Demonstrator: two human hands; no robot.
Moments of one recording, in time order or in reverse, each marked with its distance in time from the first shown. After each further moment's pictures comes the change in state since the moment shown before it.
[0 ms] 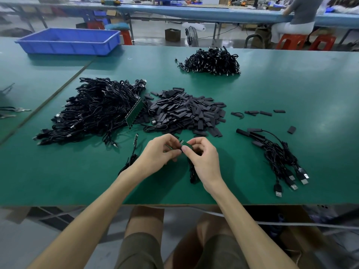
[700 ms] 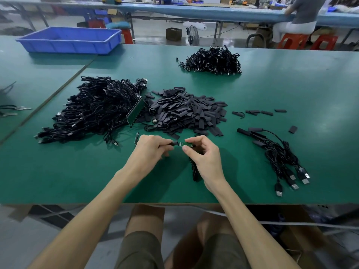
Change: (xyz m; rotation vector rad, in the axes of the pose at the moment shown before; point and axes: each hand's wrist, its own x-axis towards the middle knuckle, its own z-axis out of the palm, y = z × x) left_hand -0.007 -0.010 -0.014 0.299 0.157 0.116; right_hand -0.003 -0.002 -0.005 0.115 -0.048 -0.017
